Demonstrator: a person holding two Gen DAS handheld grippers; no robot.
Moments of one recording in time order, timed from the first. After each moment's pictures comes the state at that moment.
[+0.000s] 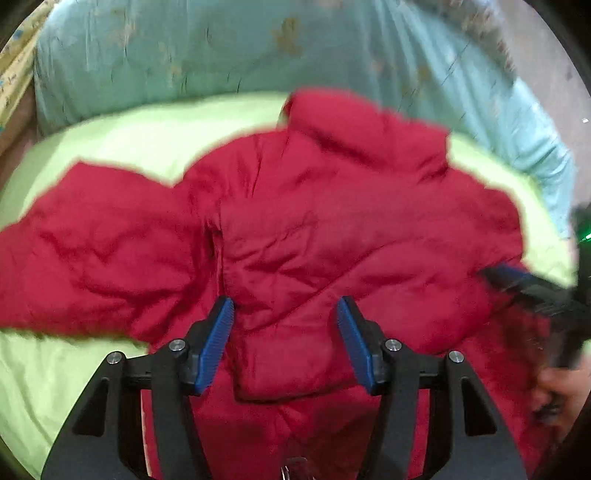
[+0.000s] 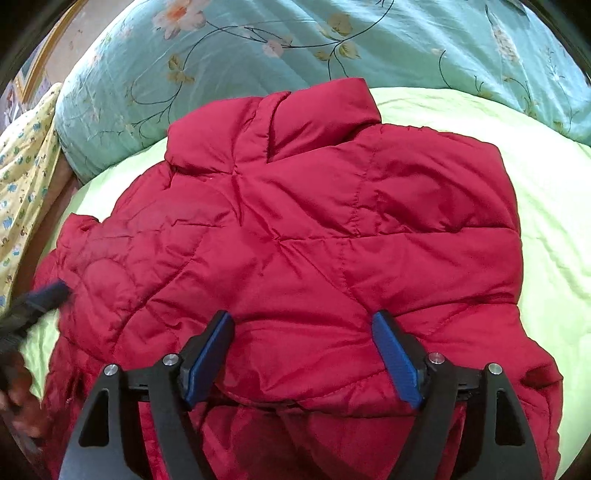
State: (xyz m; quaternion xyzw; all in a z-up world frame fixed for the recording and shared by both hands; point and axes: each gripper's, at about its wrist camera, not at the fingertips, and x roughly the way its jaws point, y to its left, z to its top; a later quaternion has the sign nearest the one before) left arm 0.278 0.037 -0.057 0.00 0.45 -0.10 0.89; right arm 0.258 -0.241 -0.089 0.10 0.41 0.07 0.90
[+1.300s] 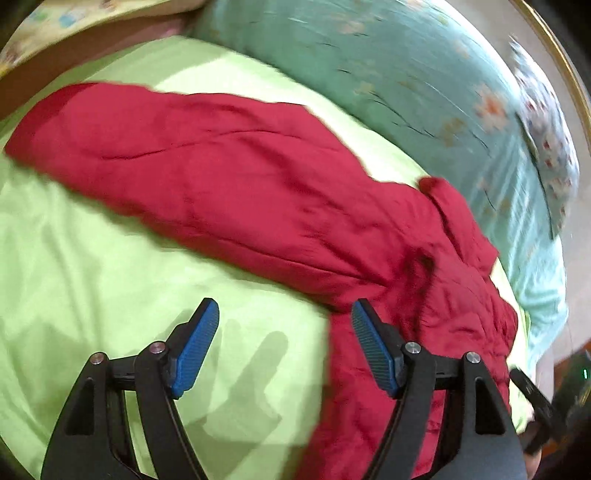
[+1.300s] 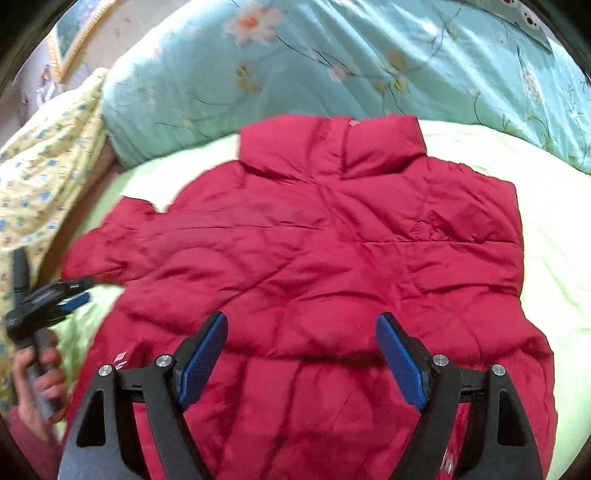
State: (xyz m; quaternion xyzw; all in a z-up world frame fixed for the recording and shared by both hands) left arm 0.229 0.218 -0.073 -0.26 0.42 0.00 0.87; right arm 0.196 -0.198 -0.045 0.07 0.38 0.14 0.91
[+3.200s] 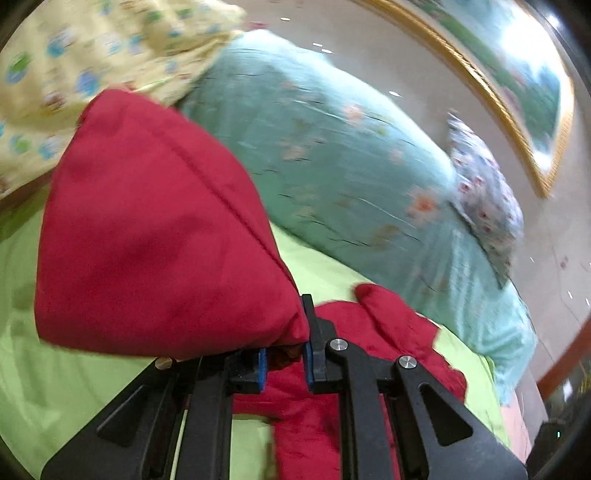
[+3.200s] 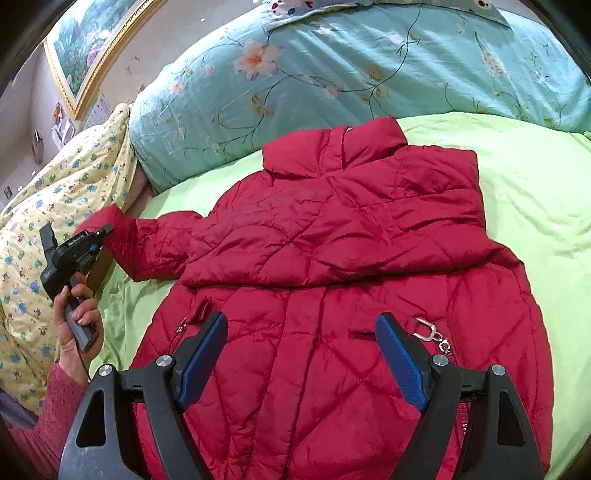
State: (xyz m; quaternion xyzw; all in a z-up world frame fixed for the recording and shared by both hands) left arm 0.222 0.239 0.026 -0.26 0.23 -0.07 0.94; right arm 0.122 -0.222 -0.030 0.15 0.37 0.15 0.91
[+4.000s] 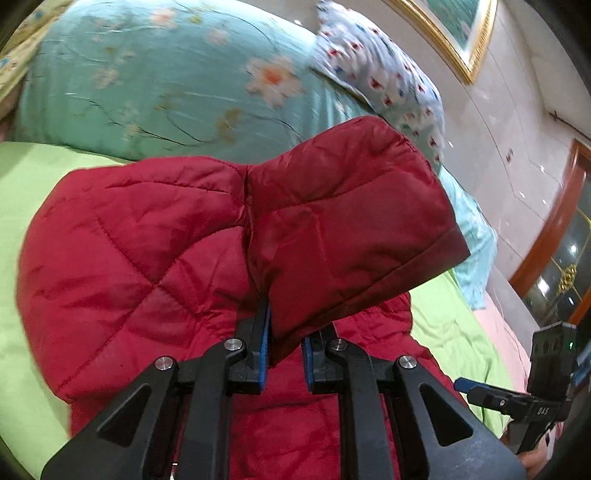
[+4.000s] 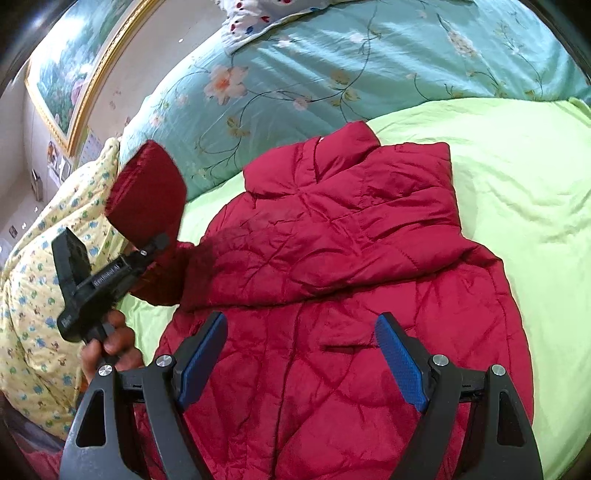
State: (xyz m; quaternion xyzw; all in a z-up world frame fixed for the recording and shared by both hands) left arm 0.230 0.033 0.016 -0.15 0.31 -0.24 0.91; right arm 0.130 -0.272 -0.031 0.22 0.36 0.15 0.89
